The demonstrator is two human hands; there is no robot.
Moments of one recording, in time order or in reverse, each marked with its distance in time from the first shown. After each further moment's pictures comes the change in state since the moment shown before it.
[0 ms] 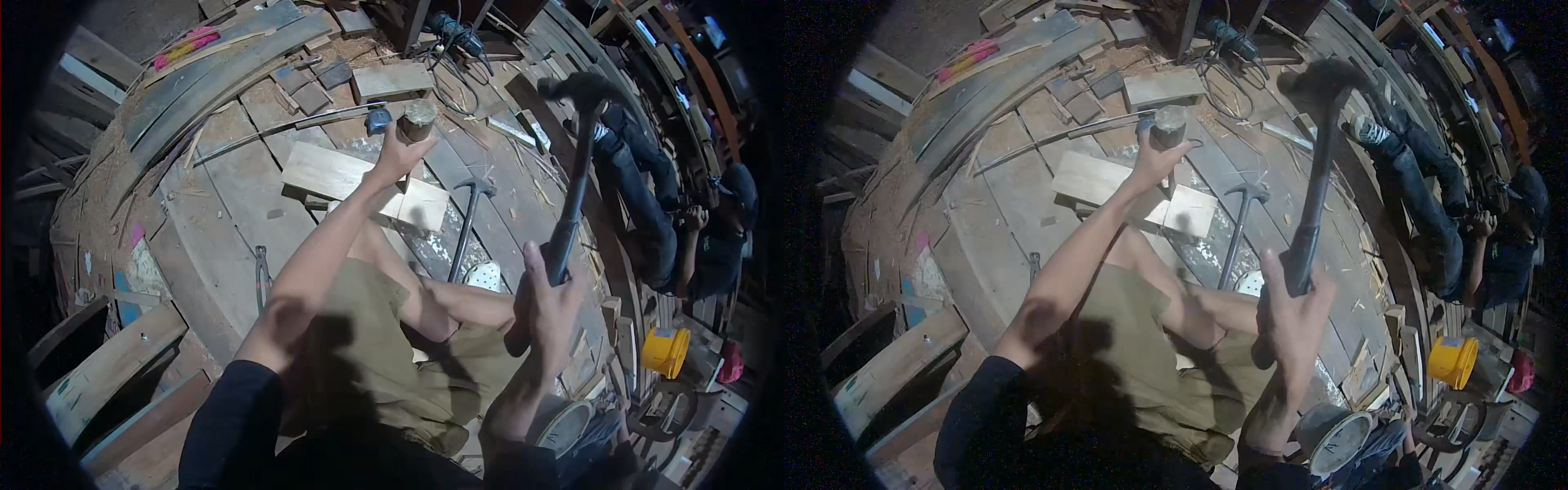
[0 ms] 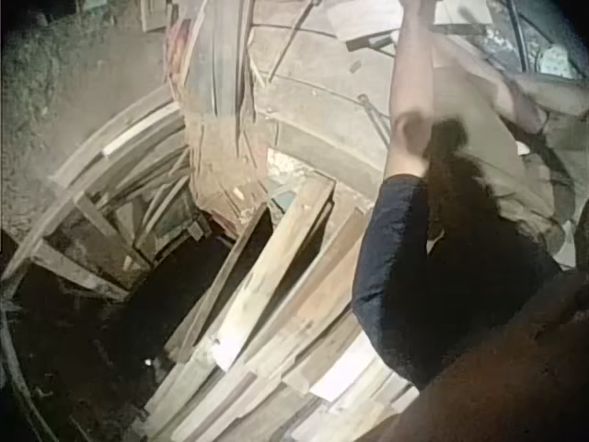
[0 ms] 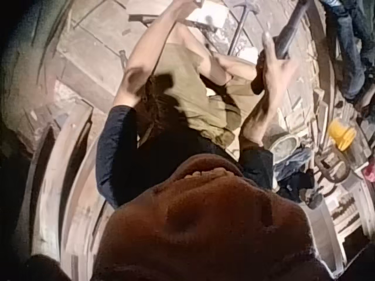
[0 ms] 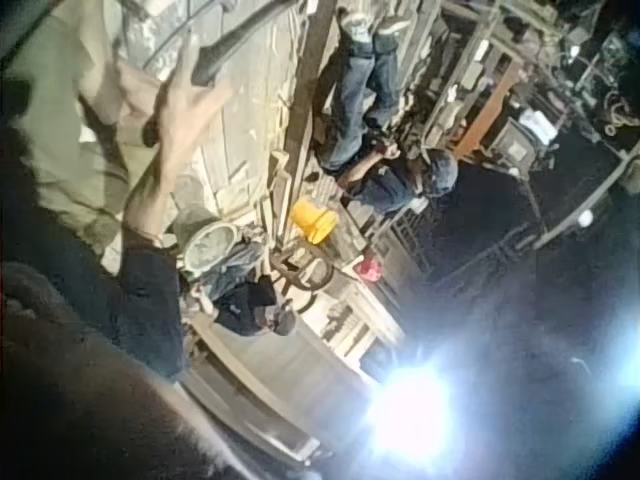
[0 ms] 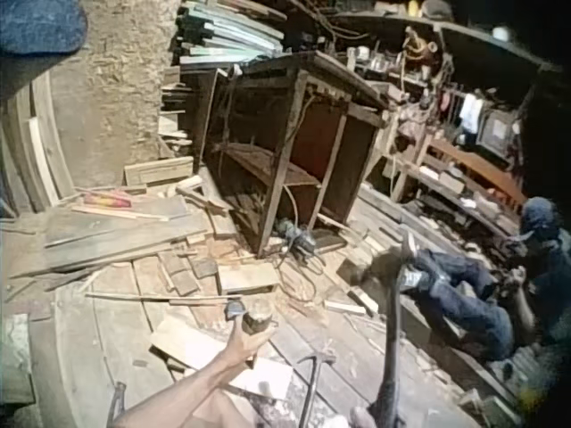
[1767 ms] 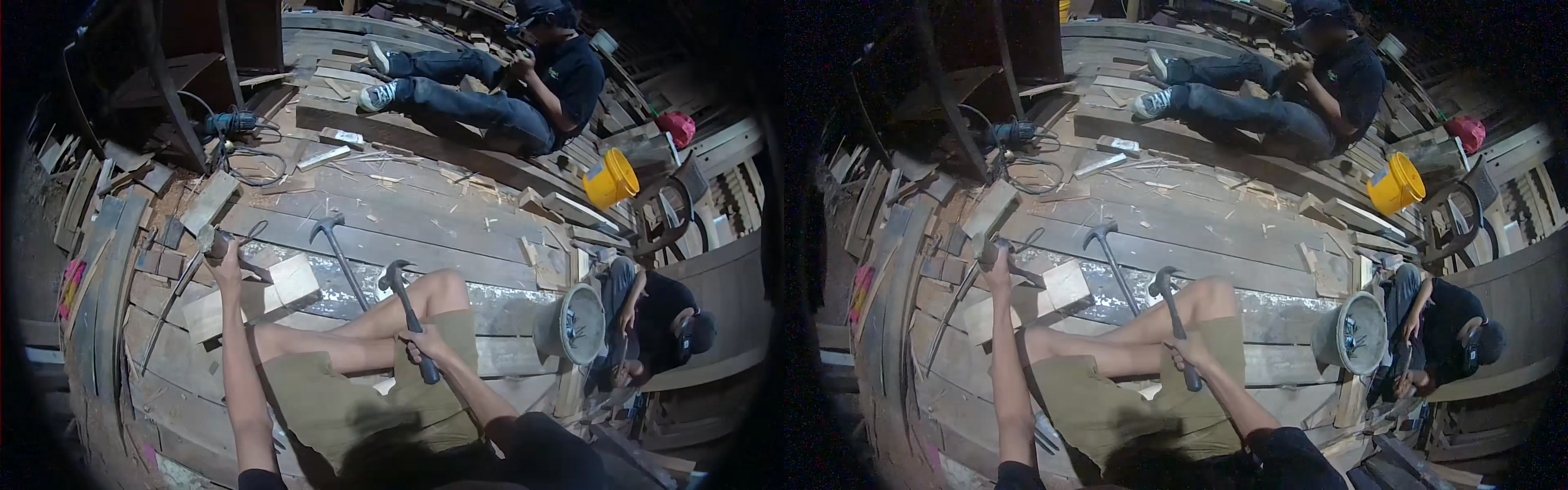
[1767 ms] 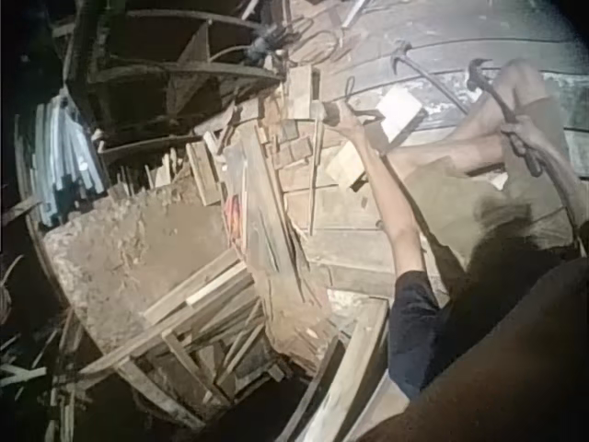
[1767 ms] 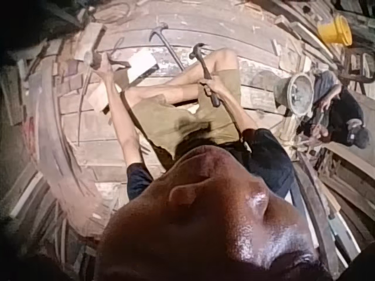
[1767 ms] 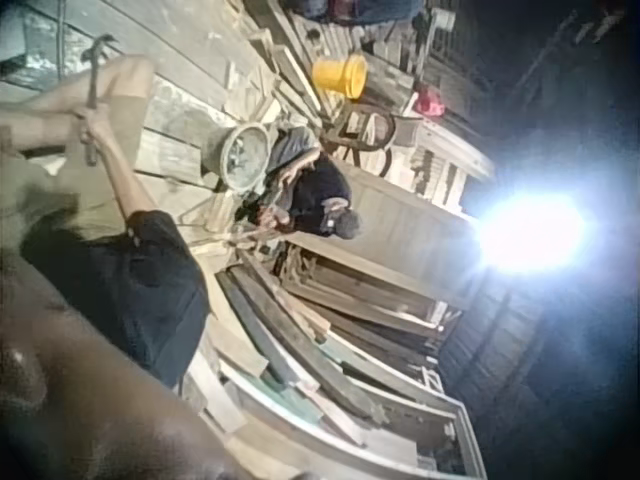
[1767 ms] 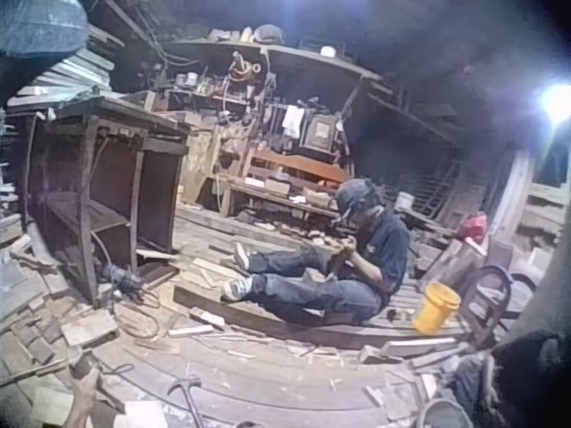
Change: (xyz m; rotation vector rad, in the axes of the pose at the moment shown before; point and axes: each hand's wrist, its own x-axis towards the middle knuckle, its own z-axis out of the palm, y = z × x) left_hand 0.002 -0.012 -0.010 0.189 -0.031 -0.072; right_hand -0.051 0.261 -0.034 0.487 -0.007 0.762
